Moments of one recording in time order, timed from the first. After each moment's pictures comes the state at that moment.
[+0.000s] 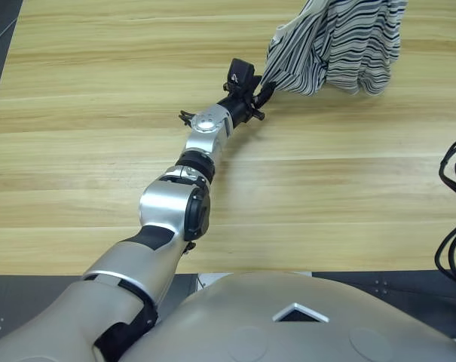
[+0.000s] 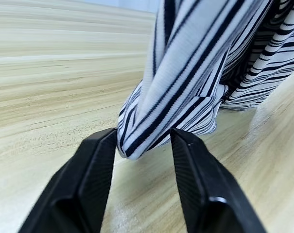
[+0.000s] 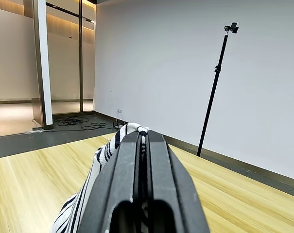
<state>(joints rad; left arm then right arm) -0.79 -0.04 0.11 1.31 -0.05 -0.26 -0.51 -1.13 -0.55 -0.18 0.76 0.39 0.22 0.96</state>
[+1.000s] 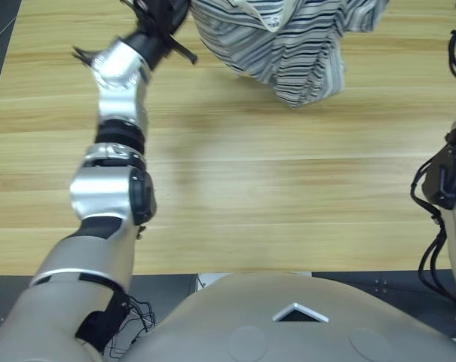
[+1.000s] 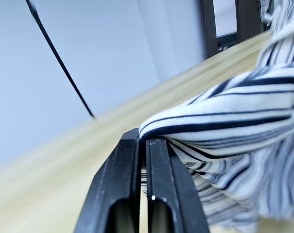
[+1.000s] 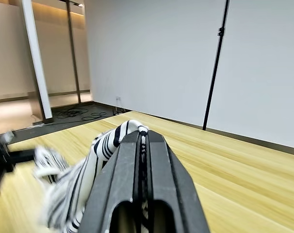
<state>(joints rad) -0.90 0.41 0.10 1.10 0.02 -0.48 -0.62 -0.99 -0.41 -0.16 0.80 0.33 0.11 0.84</state>
